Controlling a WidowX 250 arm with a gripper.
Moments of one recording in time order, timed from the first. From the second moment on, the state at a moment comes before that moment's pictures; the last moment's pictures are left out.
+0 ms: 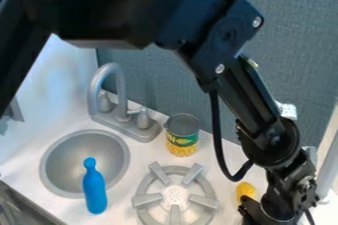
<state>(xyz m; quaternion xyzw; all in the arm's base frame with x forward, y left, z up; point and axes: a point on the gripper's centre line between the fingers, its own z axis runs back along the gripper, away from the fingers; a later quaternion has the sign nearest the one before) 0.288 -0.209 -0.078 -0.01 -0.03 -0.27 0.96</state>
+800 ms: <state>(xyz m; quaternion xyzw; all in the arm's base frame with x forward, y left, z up) 0.311 -0.235 -0.081 -0.01 -0.06 -0.29 0.96</state>
